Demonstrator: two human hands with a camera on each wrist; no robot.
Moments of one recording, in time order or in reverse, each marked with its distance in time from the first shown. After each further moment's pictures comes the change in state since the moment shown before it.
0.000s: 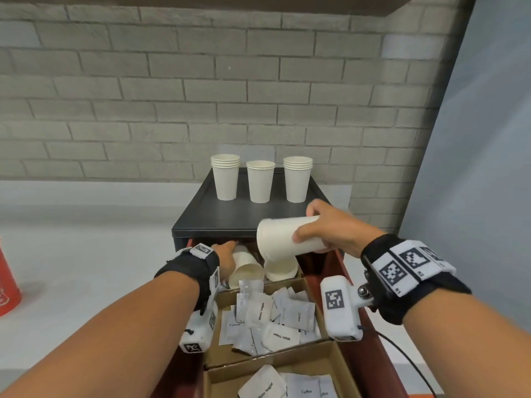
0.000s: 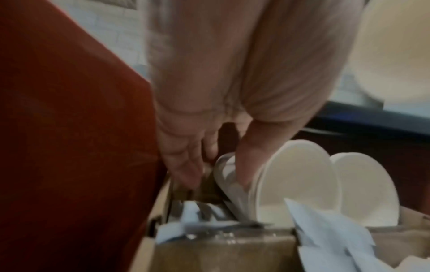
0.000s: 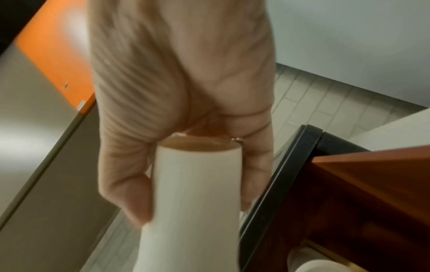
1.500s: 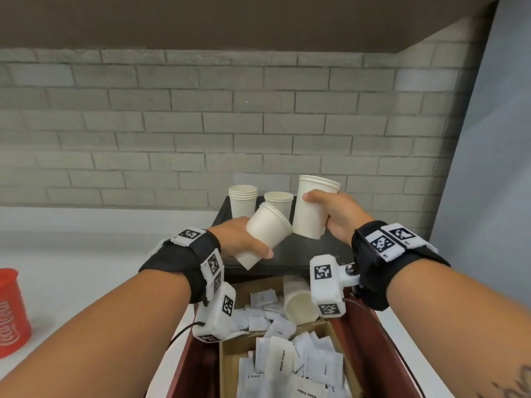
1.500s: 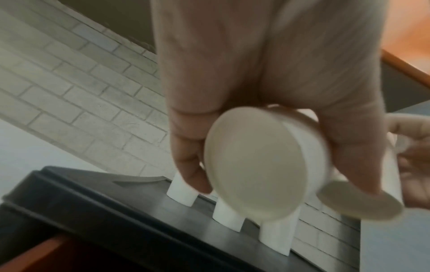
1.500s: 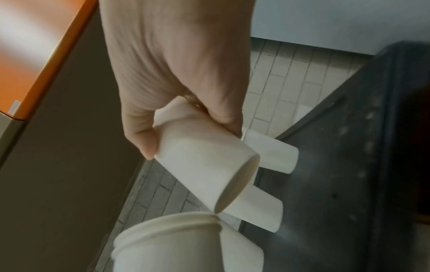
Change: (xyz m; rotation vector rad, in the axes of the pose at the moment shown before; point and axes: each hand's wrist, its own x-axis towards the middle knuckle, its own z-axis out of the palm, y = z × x) left_hand -0.018 0.004 -0.094 -0.485 0.078 0.361; right_hand 0.071 -0.061 -0.002 0.678 0.250 -0.067
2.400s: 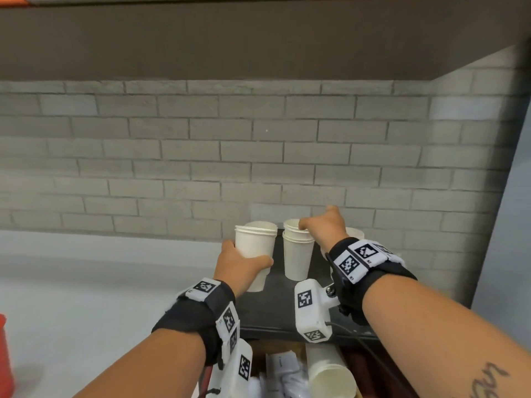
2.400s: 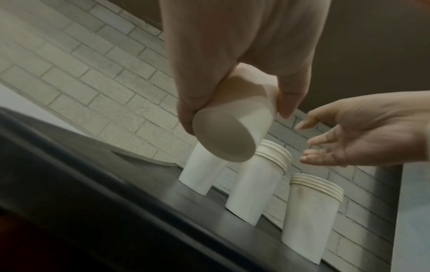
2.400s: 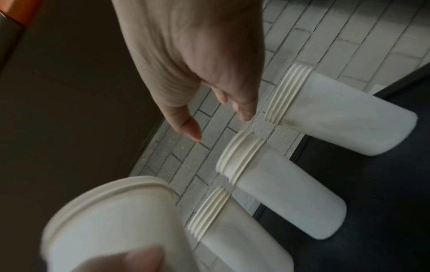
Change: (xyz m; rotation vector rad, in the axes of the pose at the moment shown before) left_hand 0.060 -0.029 -0.013 -0.484 0.624 0.017; right_hand 0.103 0.003 0.061 -0.427 0.198 -0.098
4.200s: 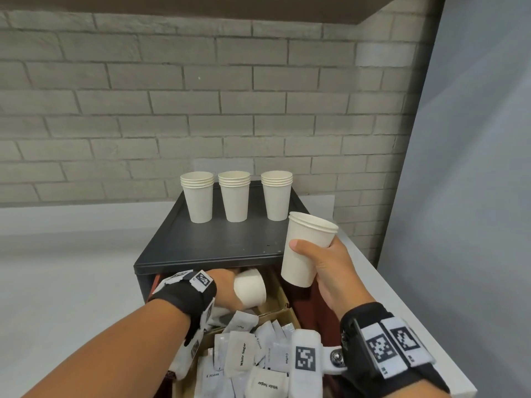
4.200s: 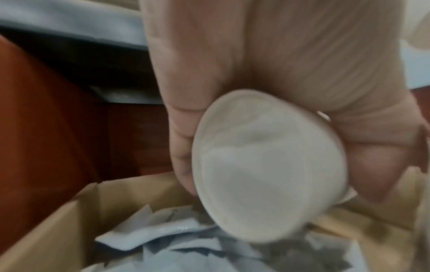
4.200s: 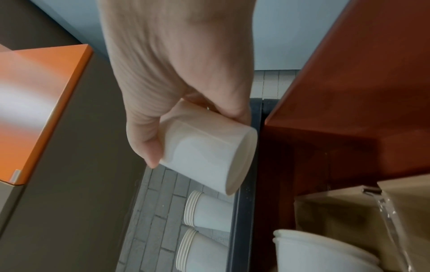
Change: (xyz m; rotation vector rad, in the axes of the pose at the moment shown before) left_hand -0.063 -0.066 0.069 1.178 -0.857 0.019; right_hand -0.143 0.122 -0.111 0.520 -0.065 0.056
